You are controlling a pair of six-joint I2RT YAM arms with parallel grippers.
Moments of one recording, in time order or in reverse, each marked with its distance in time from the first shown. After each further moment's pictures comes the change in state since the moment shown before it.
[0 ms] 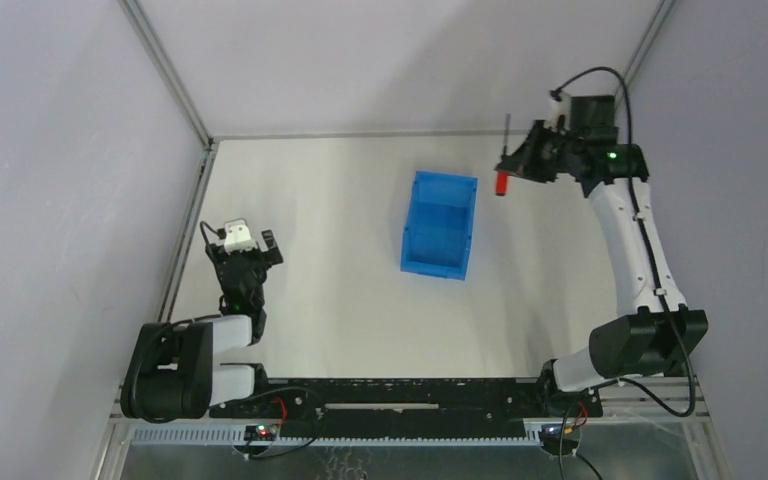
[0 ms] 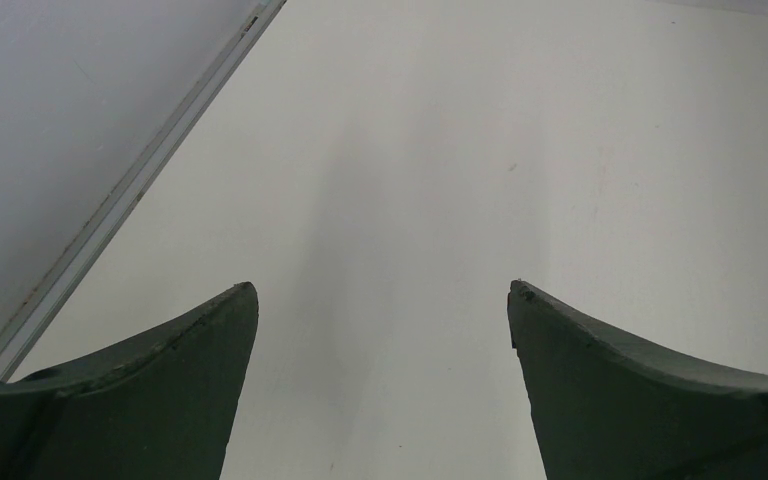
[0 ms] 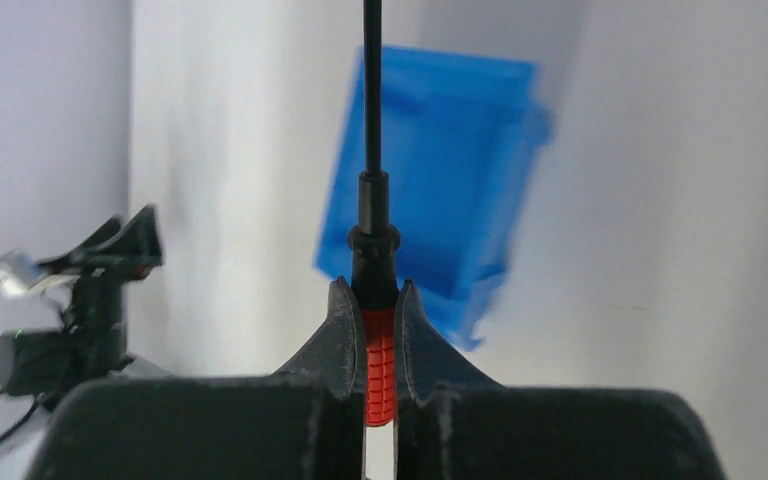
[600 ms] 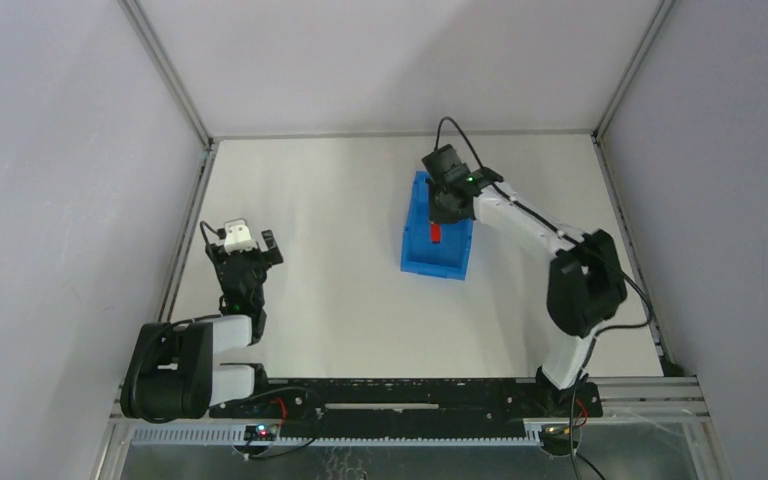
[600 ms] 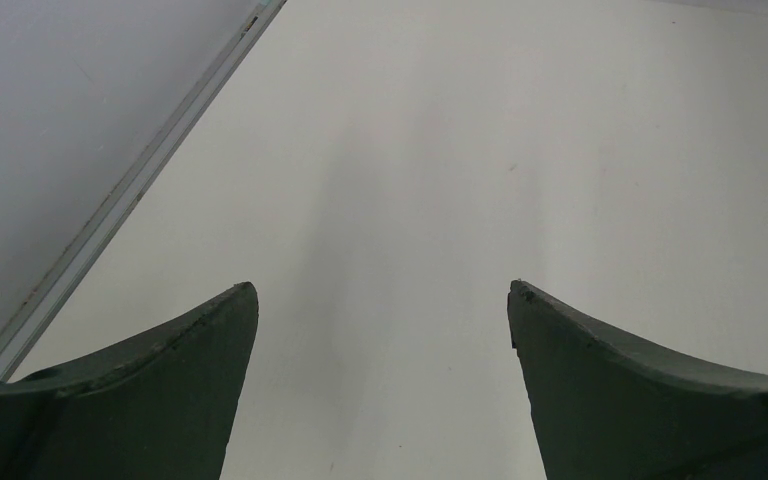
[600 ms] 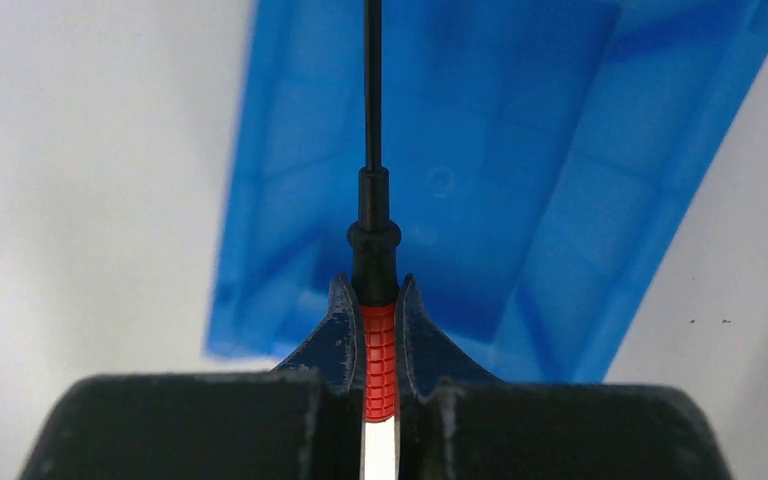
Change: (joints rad) left arm 0.000 0.000 0.000 0.000 0.000 0.000; right arm 0.541 0.273 -0.139 0.177 0.530 0.107
